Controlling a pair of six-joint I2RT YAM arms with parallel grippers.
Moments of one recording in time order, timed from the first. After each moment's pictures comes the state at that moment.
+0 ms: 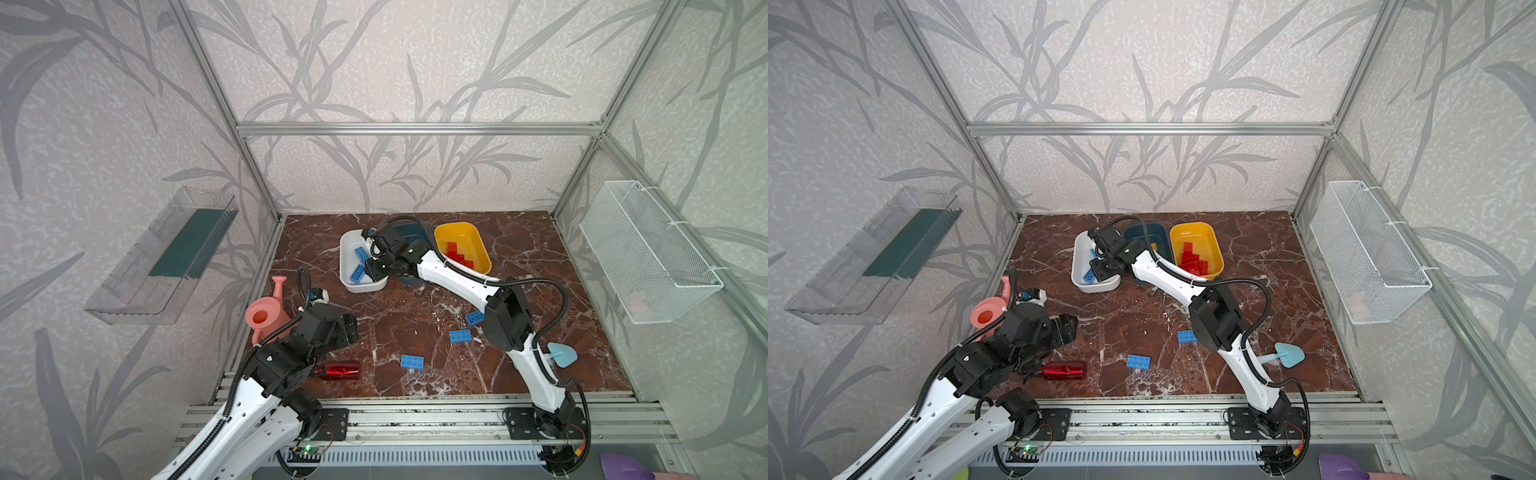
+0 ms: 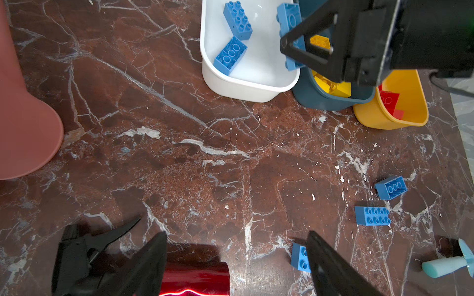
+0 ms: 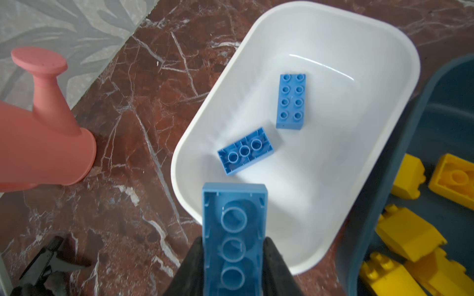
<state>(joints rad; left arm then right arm) -0.58 0.64 0.71 -0.90 -0.24 -0.75 0.84 2.35 2.19 -0.67 -0.10 0.24</state>
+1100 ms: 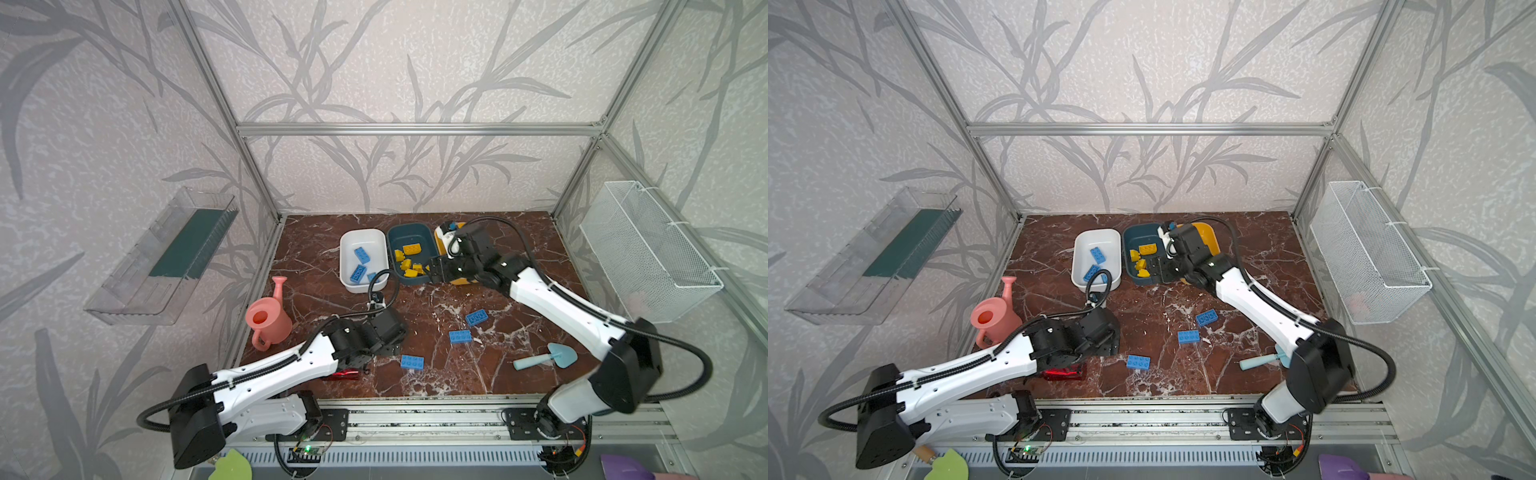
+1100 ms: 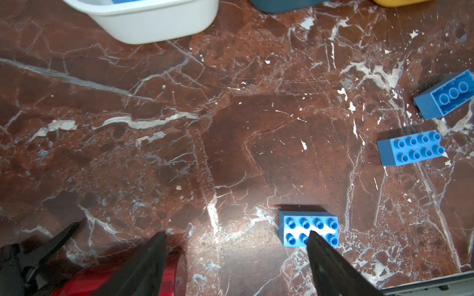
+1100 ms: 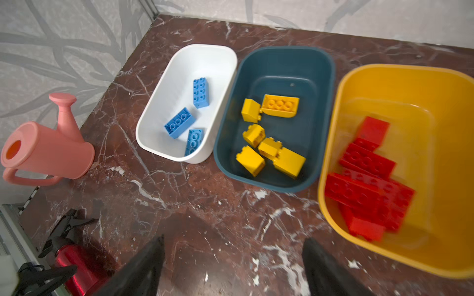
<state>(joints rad) -1.02 1.18 0.85 -0.83 -0.38 -0.87 0.61 1.46 1.24 -0.47 -0.08 0.28</state>
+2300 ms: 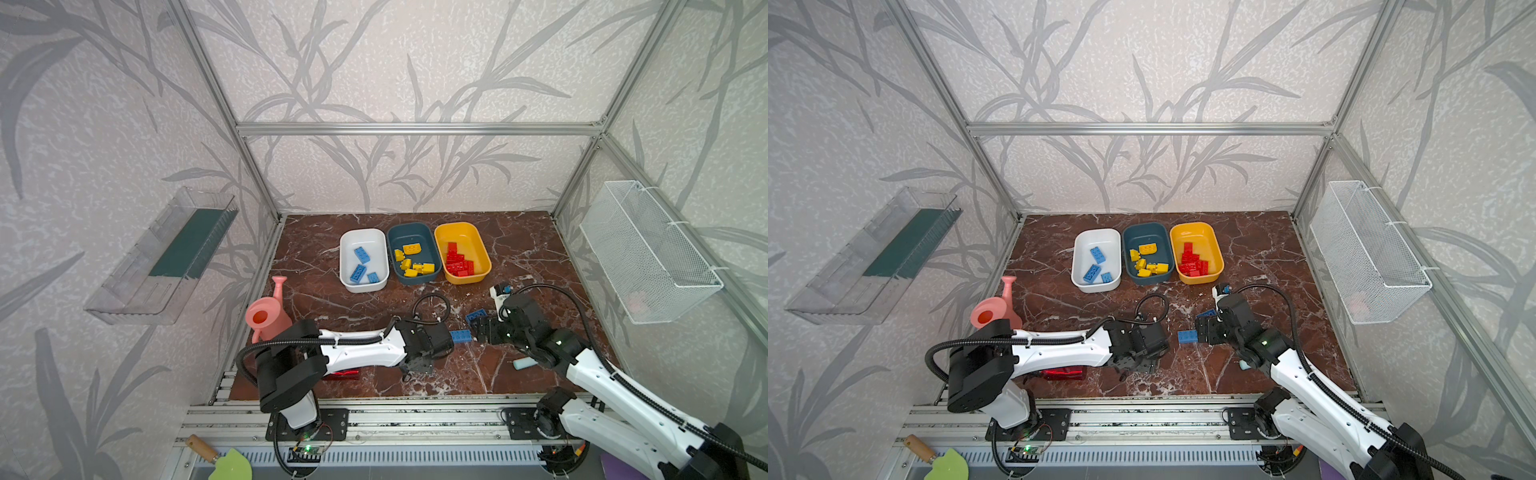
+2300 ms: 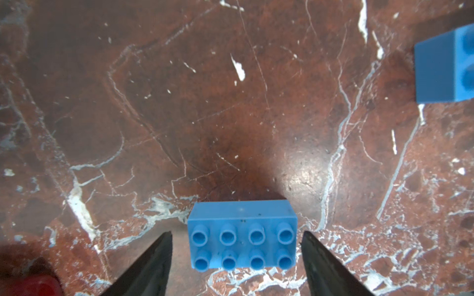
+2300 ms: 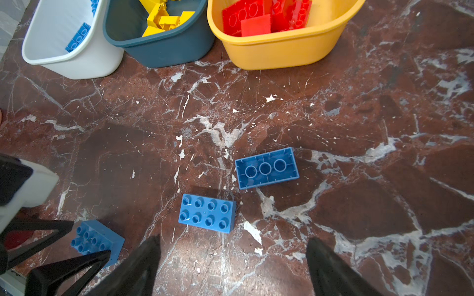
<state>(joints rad) -1.16 1.66 1.00 -0.75 -0.21 -0.99 0.57 0.87 0.56 -0.51 0.04 0.43</state>
